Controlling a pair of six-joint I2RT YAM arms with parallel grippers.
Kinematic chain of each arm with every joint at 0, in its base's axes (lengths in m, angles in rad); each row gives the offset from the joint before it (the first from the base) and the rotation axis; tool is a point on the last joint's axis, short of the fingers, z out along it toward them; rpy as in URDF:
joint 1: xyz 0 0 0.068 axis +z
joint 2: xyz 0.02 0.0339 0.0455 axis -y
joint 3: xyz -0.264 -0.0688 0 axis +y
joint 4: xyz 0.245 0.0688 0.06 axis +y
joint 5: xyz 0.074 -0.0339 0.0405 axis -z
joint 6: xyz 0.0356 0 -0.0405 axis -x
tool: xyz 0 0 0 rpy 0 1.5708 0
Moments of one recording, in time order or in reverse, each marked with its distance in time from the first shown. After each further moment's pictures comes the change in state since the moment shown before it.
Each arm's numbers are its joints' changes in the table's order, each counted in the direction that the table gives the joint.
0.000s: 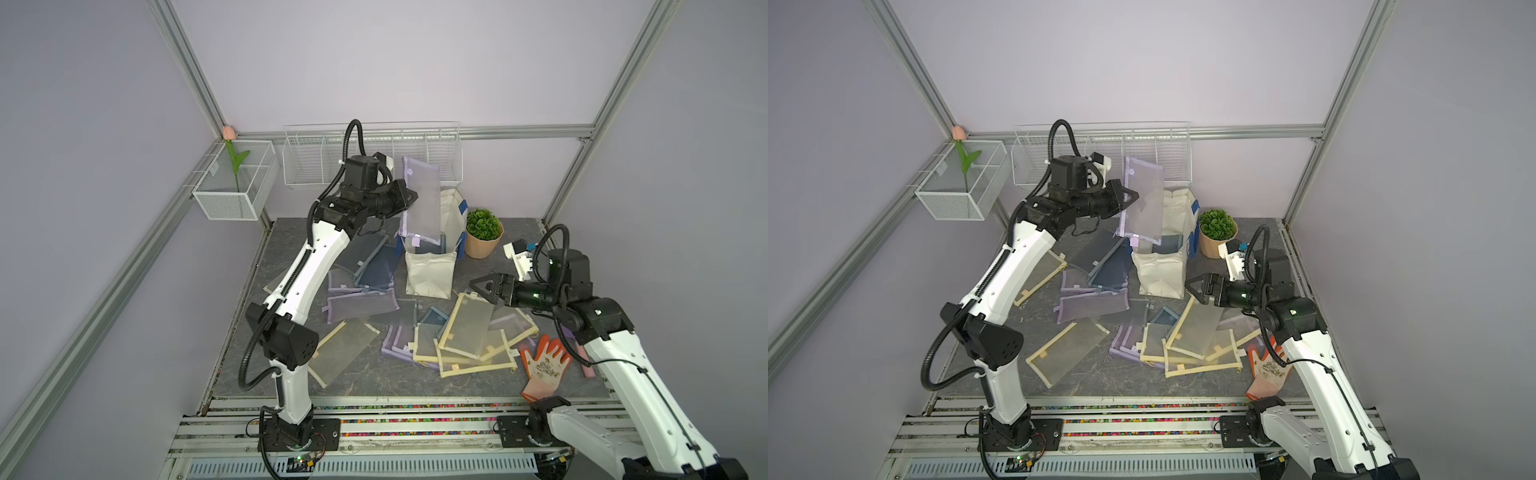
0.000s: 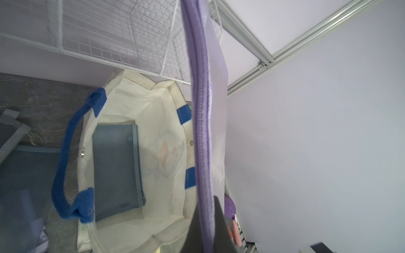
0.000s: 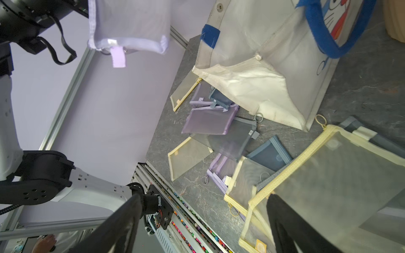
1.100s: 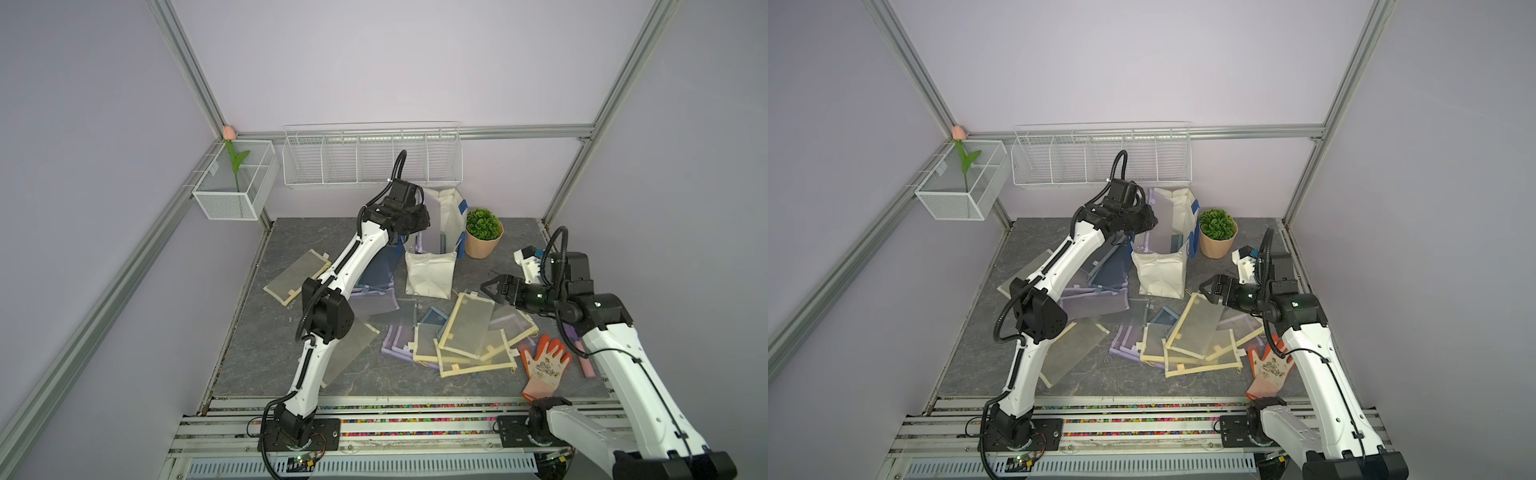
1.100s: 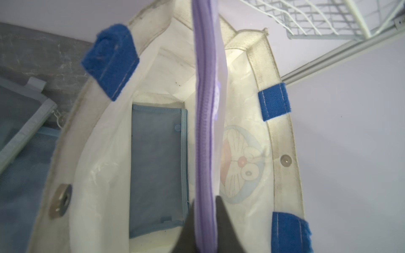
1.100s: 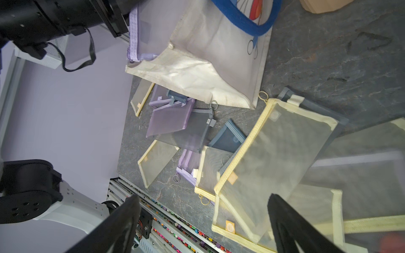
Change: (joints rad) left arm -0.080 -0.357 -0.196 0.095 -0.209 -0.051; right arm -0.114 -0.047 0.011 0.143 0.099 0.042
